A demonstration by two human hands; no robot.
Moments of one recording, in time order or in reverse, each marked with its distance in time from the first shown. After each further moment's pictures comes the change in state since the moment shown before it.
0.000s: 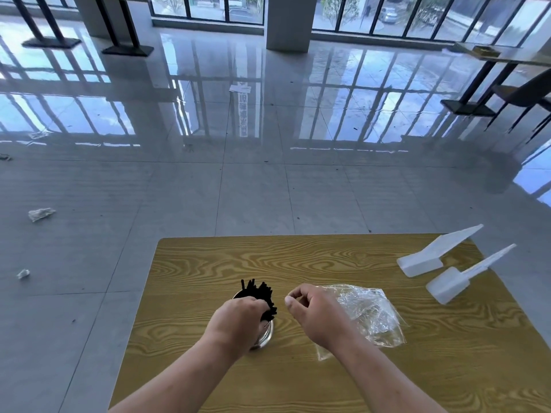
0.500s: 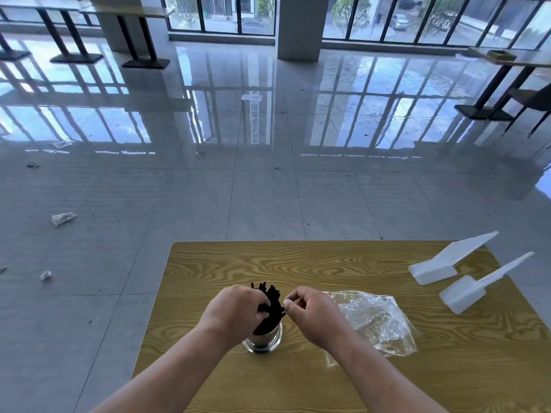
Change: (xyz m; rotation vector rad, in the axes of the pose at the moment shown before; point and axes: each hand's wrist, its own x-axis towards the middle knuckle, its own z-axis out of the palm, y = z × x) left_hand -0.002 -0.015 -0.042 -0.094 0.039 -0.029; right_hand 0.008 -0.012 0.013 -0.017 -0.043 -0.004
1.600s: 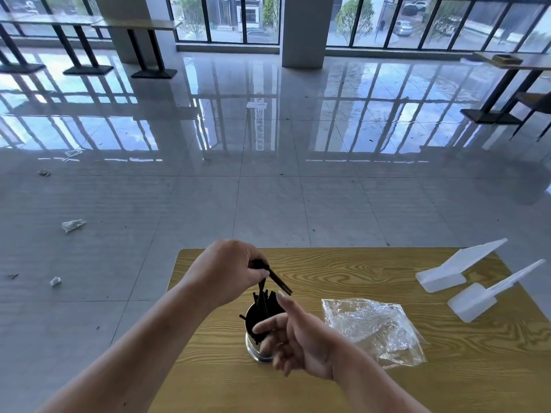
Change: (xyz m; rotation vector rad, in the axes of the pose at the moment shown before) left_hand 0.014 0.018 -0.112 -0.188 0.155 -0.005; right_hand -0.014 -0.039 0.011 0.813 -0.617 0.383
